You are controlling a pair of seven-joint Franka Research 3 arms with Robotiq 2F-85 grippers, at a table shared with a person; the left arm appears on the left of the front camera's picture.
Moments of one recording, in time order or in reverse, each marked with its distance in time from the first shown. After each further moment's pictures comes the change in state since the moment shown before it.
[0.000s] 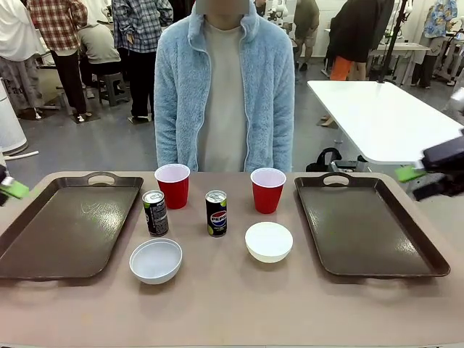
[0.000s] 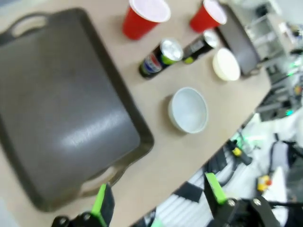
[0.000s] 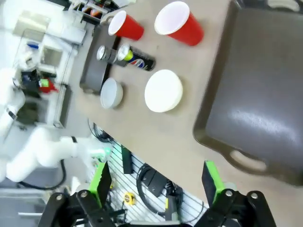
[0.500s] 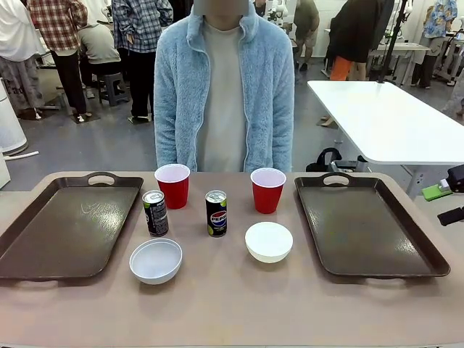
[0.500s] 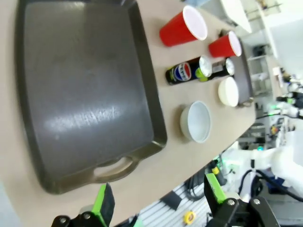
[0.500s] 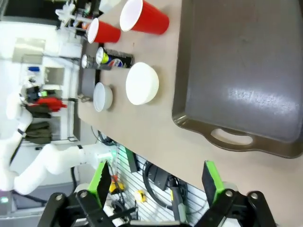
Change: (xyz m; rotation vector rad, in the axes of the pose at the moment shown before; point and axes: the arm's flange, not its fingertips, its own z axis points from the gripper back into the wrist) left arm -0.014 0.078 0.016 -0.107 -0.044 0.262; right arm -0.016 -0.058 0.007 0.022 0.007 -0.173
